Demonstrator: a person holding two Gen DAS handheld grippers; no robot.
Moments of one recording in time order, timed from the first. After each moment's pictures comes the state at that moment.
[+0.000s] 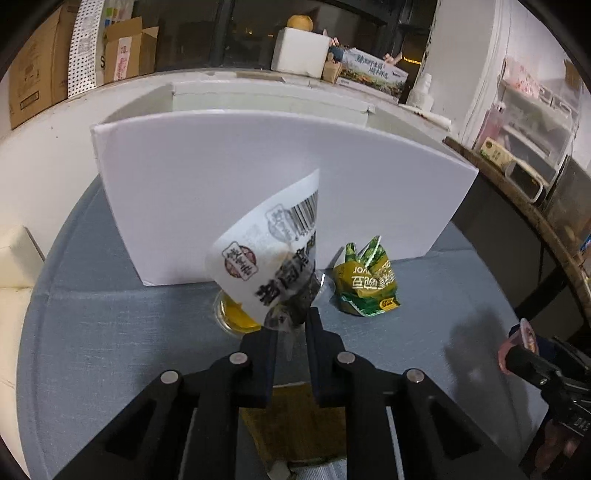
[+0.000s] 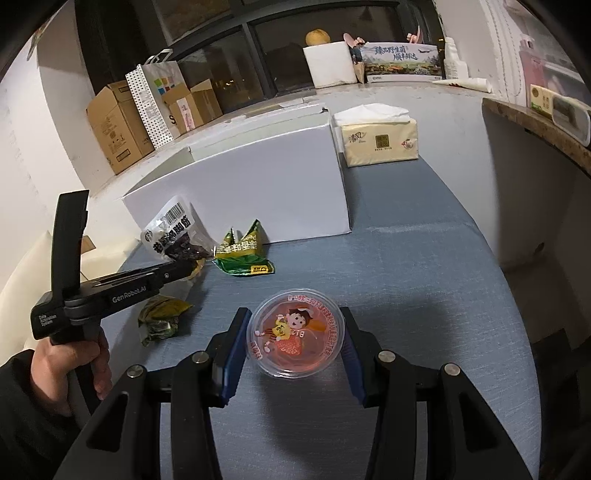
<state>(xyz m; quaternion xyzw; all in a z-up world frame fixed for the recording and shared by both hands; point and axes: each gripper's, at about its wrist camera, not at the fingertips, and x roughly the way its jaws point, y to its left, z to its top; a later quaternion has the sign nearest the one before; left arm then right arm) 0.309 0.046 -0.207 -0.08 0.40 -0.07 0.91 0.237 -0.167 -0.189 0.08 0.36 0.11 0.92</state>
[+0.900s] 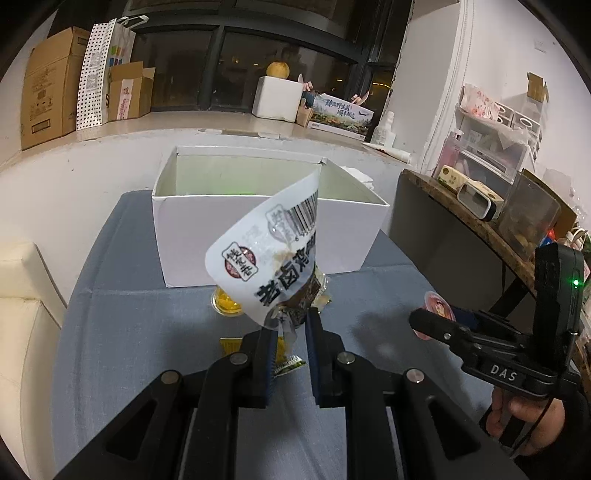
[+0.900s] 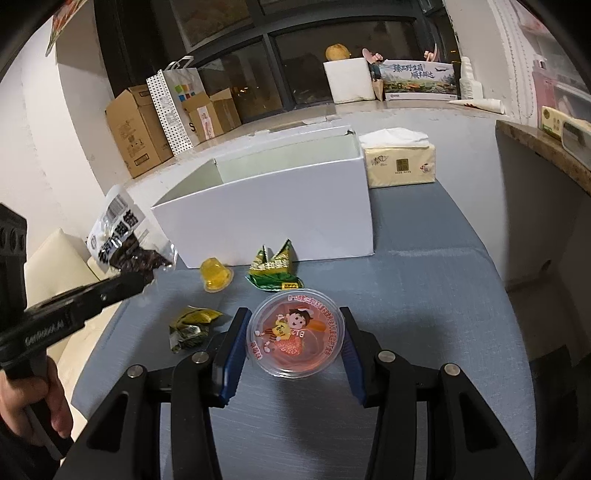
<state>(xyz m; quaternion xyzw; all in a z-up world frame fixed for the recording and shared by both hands) 0.209 0.050 -0.138 -0.09 0.34 -0.10 0.93 0.228 -0.149 -0.161 0.07 0.34 0.14 0.93</state>
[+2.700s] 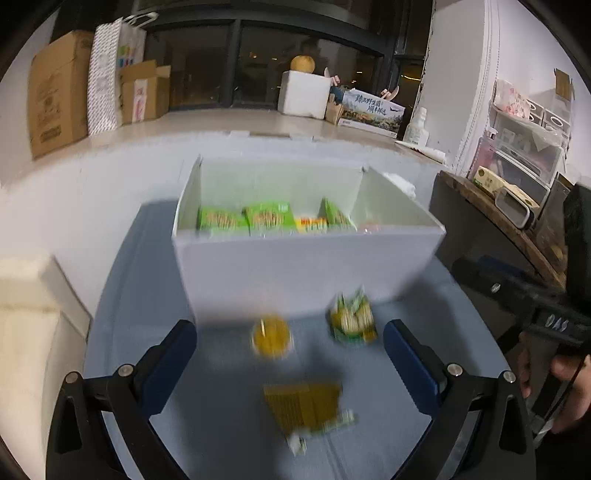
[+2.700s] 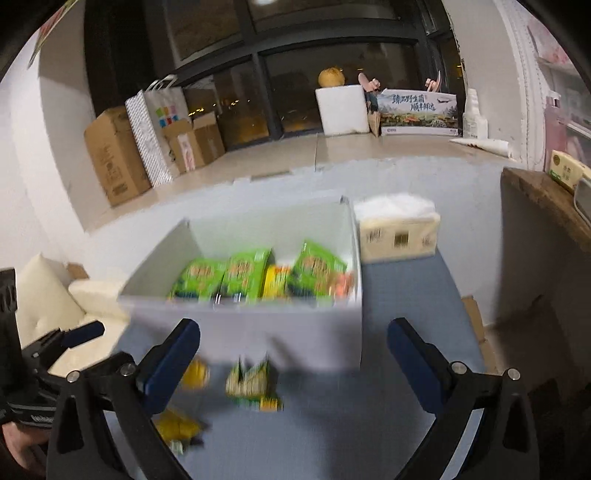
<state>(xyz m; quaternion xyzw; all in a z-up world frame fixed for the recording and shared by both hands) 0.262 0.060 -0.144 -0.07 0.36 -0.05 0.93 0.304 -0.142 -0.120 0.06 0.32 0.11 0.94</state>
